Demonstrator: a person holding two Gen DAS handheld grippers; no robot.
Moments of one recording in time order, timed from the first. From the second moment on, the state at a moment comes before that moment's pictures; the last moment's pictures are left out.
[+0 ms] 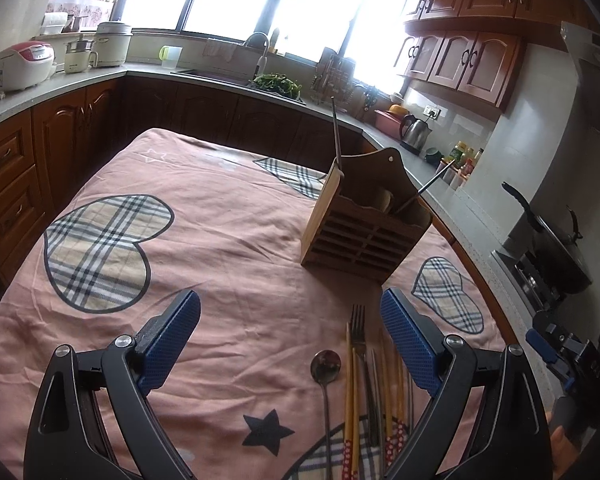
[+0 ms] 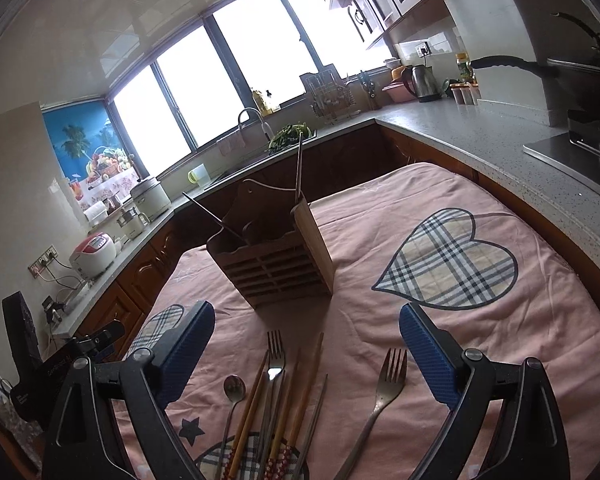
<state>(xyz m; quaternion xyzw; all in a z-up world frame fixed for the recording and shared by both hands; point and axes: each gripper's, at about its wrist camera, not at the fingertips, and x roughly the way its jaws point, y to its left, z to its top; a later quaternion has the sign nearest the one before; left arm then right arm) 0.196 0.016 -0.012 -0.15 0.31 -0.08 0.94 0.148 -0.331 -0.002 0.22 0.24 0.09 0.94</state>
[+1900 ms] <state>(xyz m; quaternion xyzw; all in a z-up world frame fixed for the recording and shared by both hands) 0.255 -0.072 -0.110 0.03 0.45 -0.15 0.88 0.224 -0.265 -0.107 0.13 0.42 0.09 0.89</state>
